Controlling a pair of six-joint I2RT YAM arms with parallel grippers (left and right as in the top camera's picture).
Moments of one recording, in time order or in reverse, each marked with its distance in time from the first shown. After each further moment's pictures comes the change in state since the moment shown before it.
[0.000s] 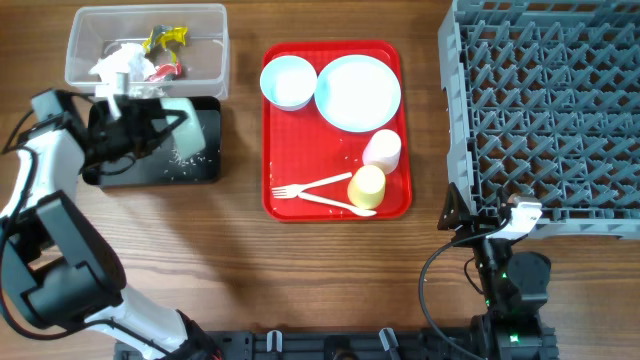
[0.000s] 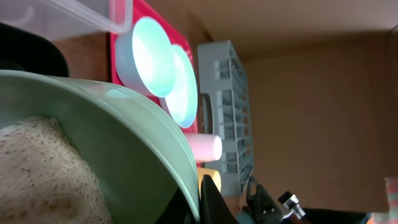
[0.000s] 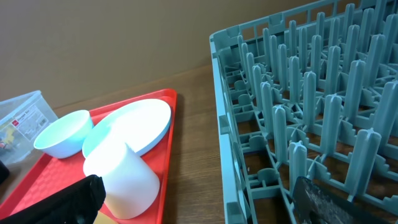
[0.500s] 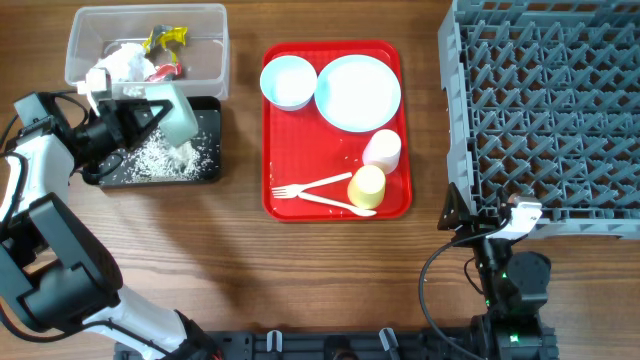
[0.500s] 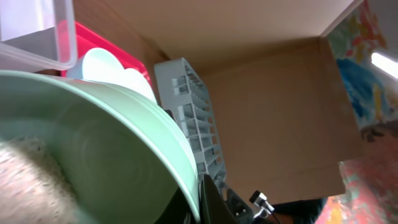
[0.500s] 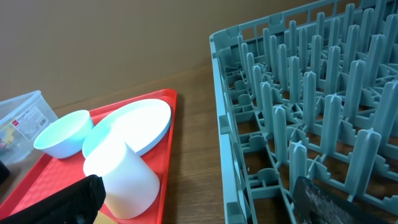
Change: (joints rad) left arm 0.034 0.000 -0.001 0.070 0.197 0.000; right arm 0.000 0.000 0.000 0.000 0.000 0.000
